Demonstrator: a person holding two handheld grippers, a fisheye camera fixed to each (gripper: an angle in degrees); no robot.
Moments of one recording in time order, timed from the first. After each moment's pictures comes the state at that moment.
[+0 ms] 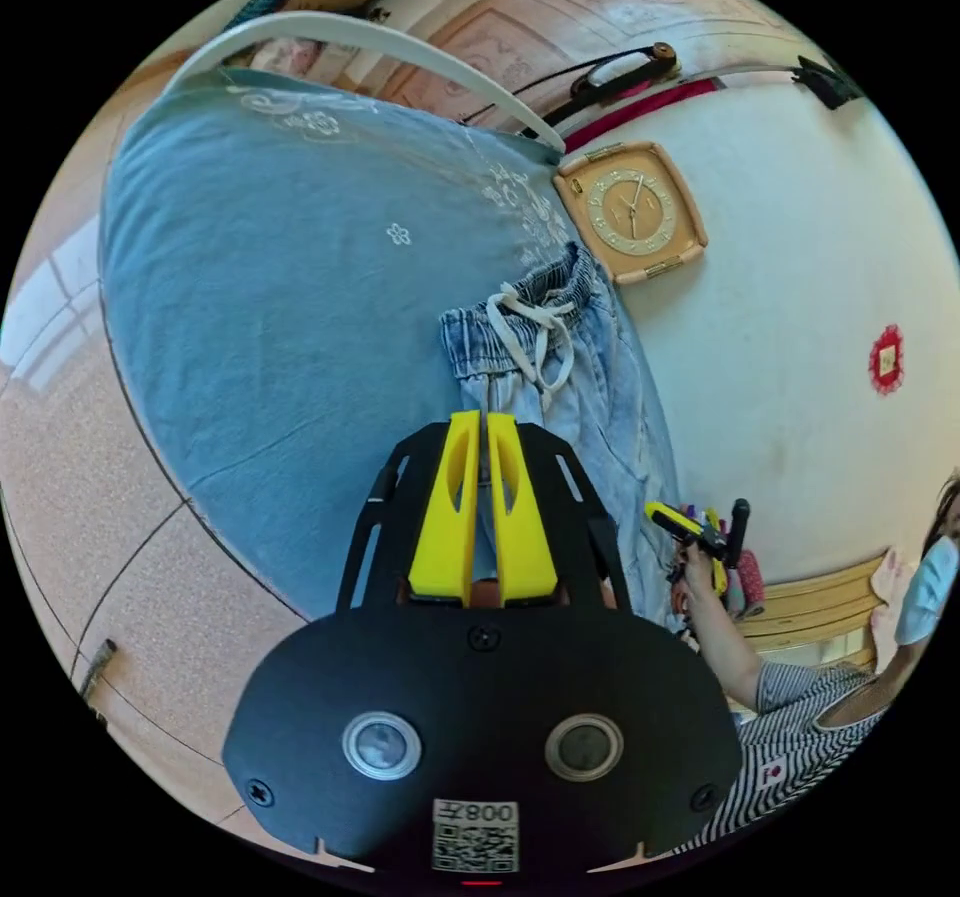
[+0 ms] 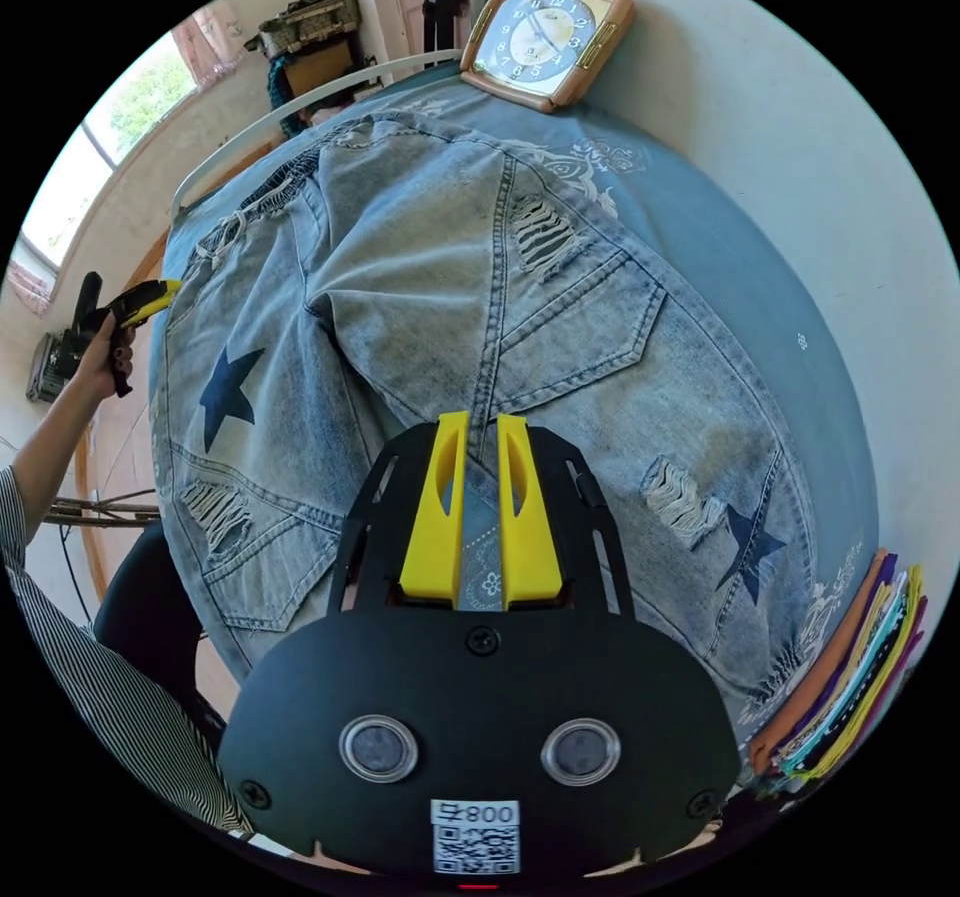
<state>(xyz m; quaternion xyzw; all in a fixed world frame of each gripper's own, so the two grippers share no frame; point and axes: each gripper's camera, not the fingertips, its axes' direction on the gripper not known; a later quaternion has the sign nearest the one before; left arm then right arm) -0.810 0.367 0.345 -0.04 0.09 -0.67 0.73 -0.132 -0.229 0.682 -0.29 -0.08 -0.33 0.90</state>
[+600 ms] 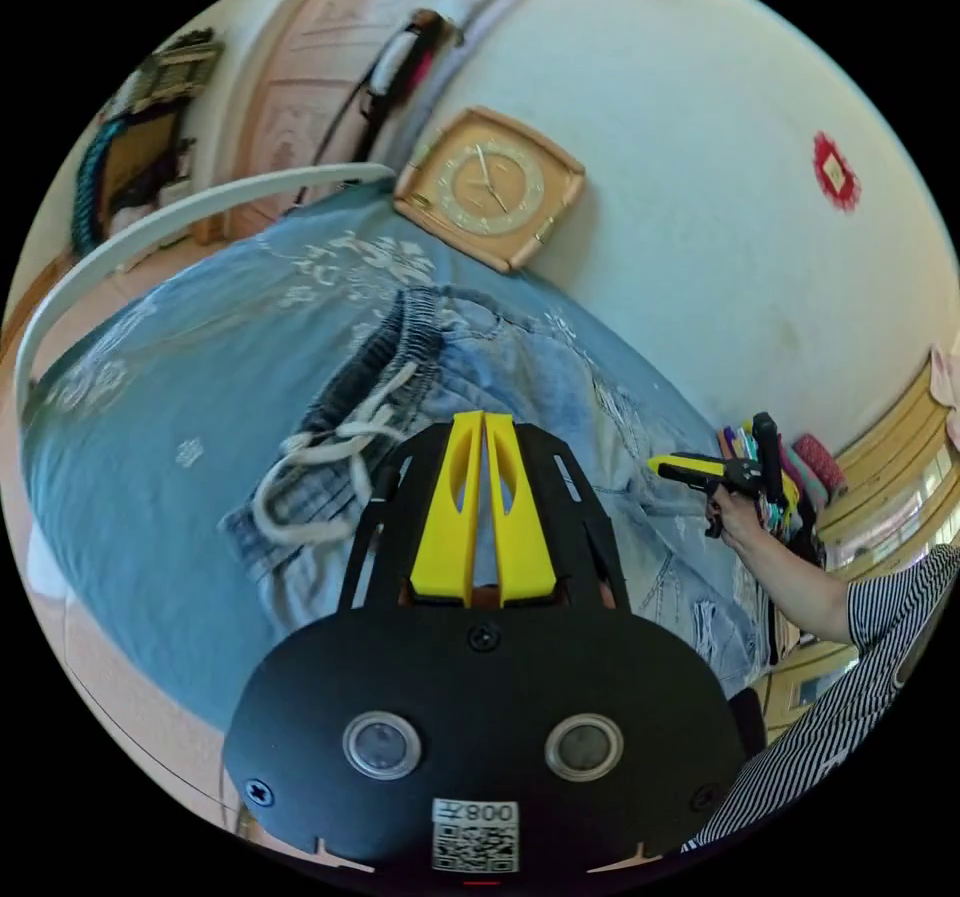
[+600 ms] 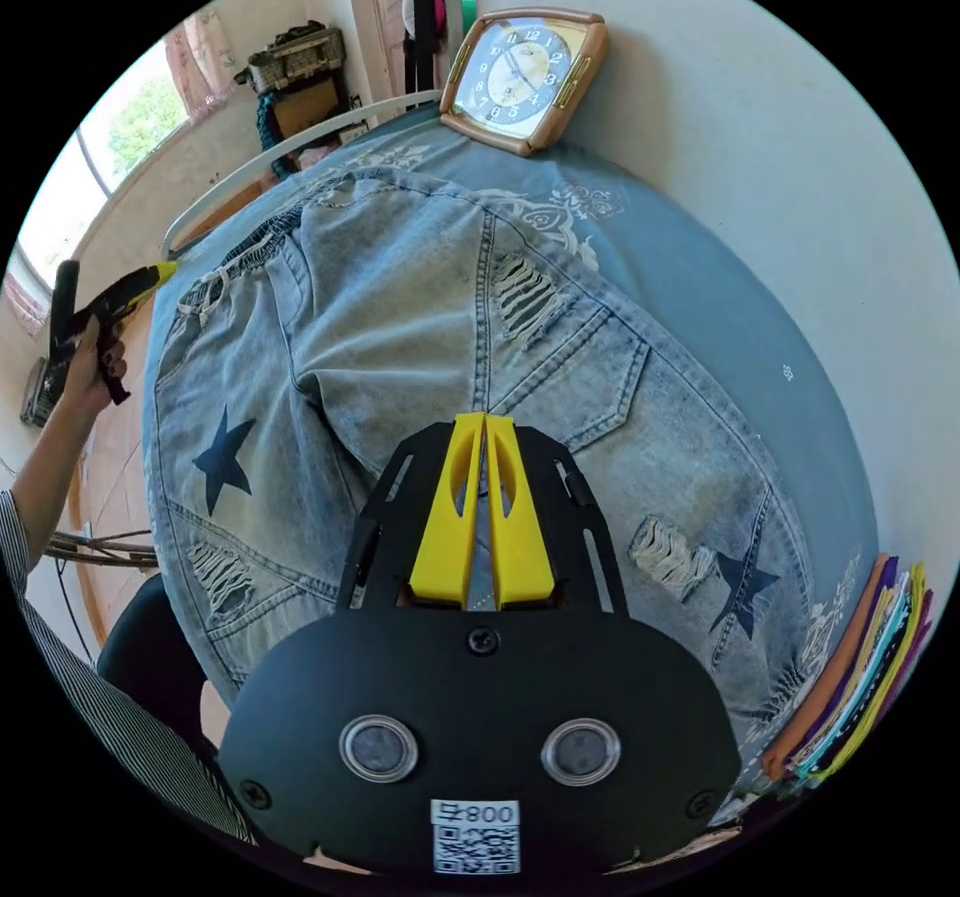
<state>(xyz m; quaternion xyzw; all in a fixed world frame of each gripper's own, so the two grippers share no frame) -0.797 0.144 0.446 -0.06 0.06 -0.45 0.89 -0.096 -0.243 0.704 -0.24 -0.08 -0.31 0.91</state>
